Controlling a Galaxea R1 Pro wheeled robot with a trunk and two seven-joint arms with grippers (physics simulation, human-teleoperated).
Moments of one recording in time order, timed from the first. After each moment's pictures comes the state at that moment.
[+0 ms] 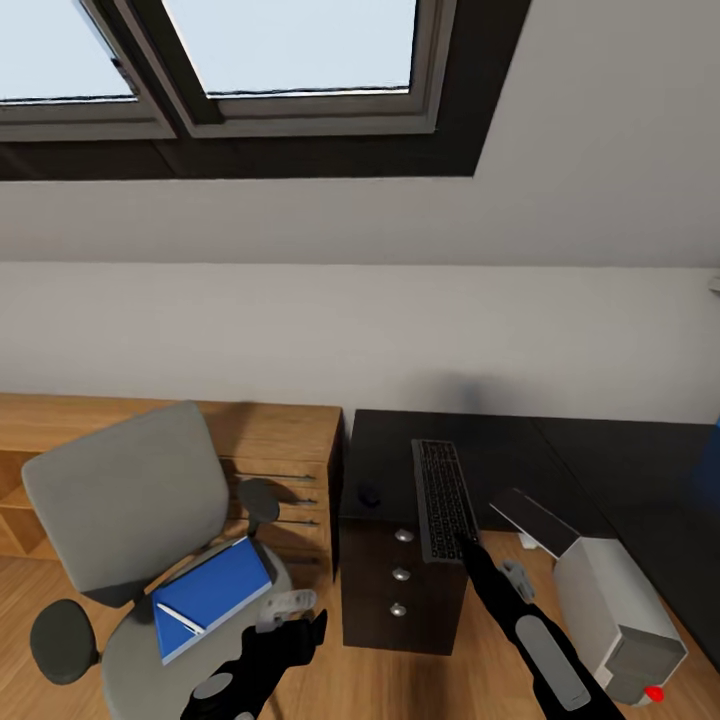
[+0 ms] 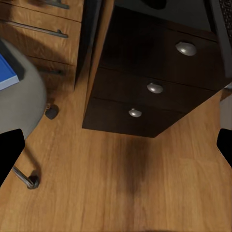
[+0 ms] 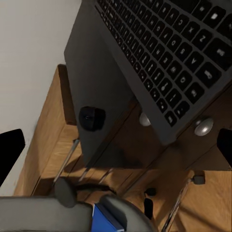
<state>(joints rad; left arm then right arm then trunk) -0.03 0.02 -0.42 -1.53 0.51 0.48 0.40 -0.34 -0.05 0.06 -0.88 -1.18 0.10 0.05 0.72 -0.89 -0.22</state>
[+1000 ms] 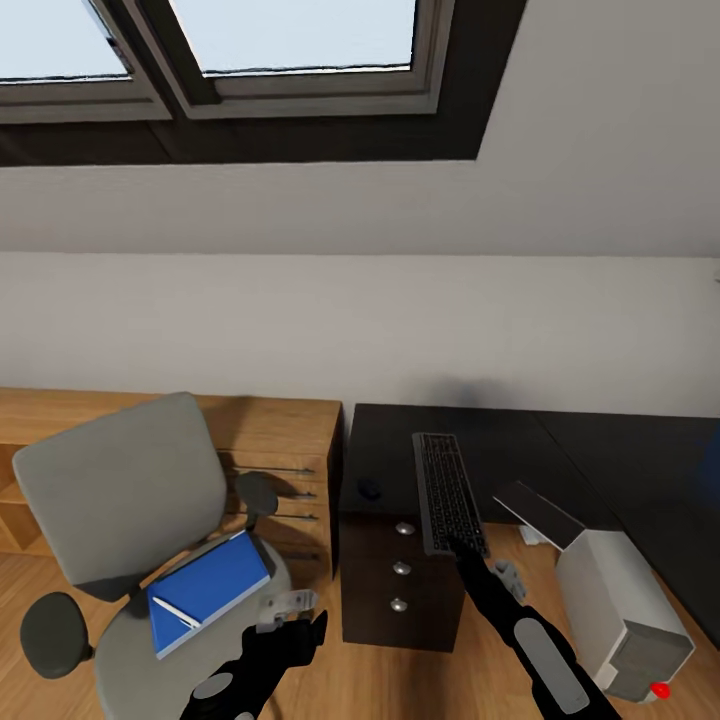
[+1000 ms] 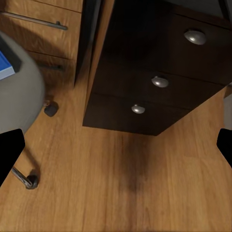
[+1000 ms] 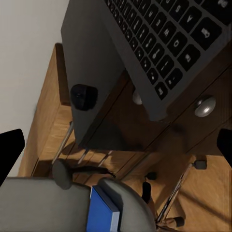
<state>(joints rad) -0.03 0.03 -0.42 -1.53 0.51 0.49 0.40 -0.33 -0.04 0.06 -0.88 -1.18 0.17 0.08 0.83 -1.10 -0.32</state>
